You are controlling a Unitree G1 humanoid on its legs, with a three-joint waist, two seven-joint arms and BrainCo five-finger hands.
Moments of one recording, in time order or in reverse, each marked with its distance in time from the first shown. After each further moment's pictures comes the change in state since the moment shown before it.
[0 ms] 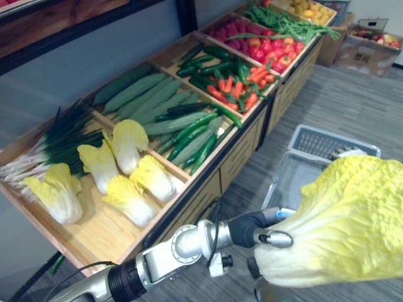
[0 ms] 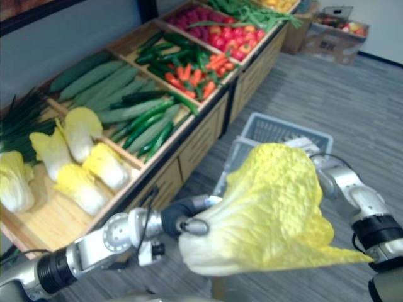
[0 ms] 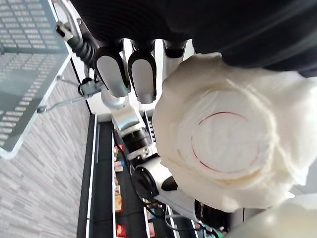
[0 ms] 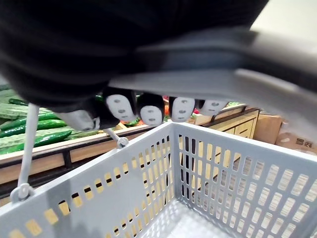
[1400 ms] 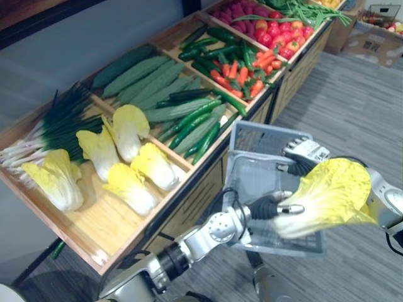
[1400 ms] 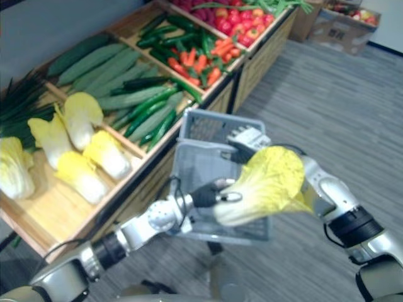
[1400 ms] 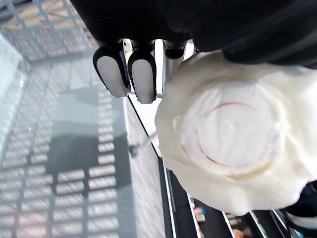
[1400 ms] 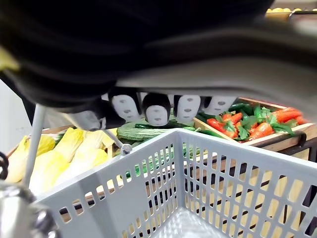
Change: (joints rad) left arm -0.109 -0.449 0.147 0.690 0.534 0.078 0.164; right arm -0.029 0.059 0.103 -0.379 0.118 -0.020 0.109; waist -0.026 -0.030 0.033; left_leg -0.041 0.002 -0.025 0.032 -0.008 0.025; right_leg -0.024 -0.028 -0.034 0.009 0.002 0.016
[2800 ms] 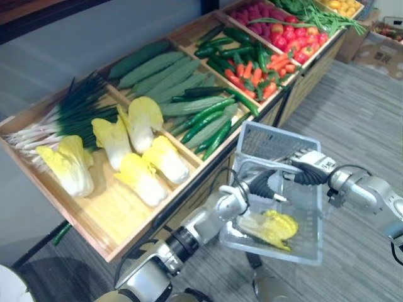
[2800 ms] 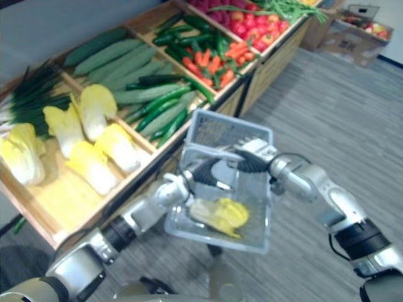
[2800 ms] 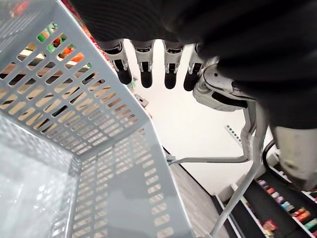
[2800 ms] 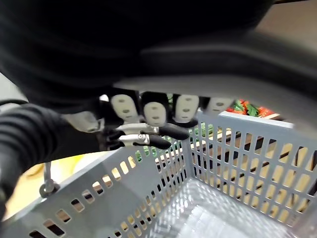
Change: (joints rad) left arm -0.084 0.026 0.108 -0.051 0.272 0.127 0.037; right arm 0.120 0.019 -0.127 -0.058 0.080 -0.028 0.092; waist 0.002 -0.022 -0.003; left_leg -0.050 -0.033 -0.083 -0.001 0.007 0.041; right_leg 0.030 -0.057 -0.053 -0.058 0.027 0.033
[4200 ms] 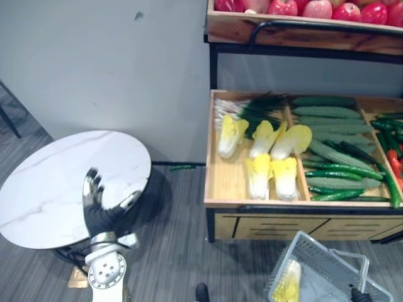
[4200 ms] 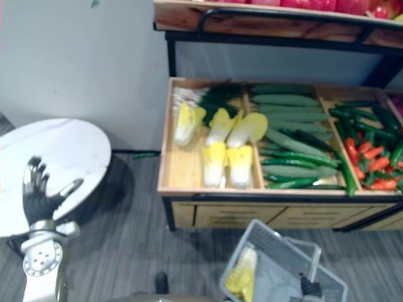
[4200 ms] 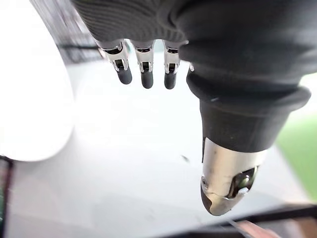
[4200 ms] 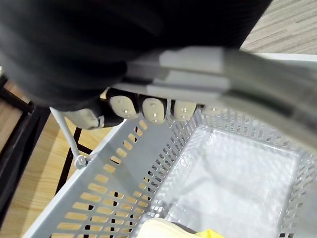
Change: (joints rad) left arm 0.811 -0.156 1.126 -0.285 -0.255 -0.050 0.297; right arm 0.429 0.741 -0.878 1.125 0.142 0.188 -0.277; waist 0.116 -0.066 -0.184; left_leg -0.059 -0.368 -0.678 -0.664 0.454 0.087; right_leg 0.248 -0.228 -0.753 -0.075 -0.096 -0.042
